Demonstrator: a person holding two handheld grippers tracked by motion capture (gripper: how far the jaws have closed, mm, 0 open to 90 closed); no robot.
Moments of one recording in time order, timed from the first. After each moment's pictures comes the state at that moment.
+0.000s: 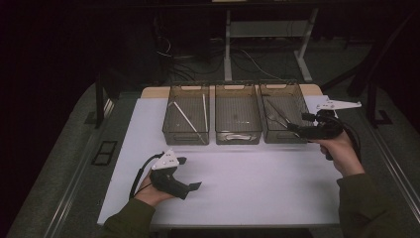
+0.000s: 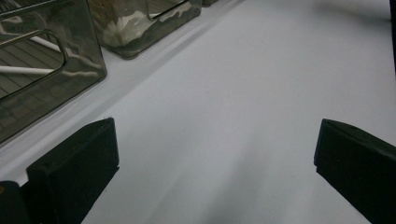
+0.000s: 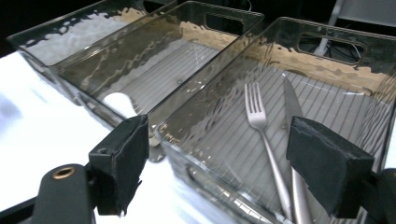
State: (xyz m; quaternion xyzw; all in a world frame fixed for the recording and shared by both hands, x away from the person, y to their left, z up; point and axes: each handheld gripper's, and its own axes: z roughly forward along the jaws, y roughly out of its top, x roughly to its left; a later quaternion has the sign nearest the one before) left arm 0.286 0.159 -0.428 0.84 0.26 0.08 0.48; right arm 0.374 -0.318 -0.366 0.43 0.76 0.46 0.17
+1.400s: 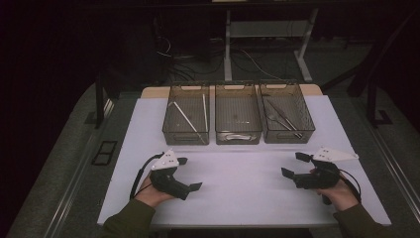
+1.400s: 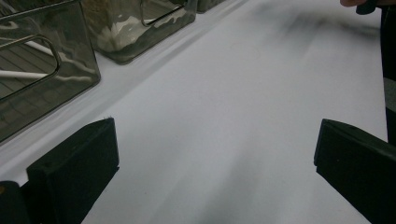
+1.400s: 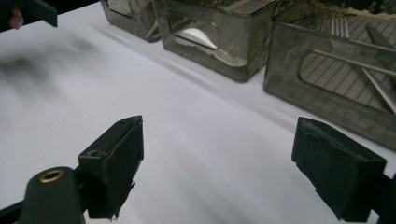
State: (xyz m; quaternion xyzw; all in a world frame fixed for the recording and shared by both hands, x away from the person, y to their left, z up) left arm 0.284 0.158 -0.426 0.84 0.25 0.08 0.48; right arm 0.273 -0.297 -0.427 0.38 0.77 0.48 0.15
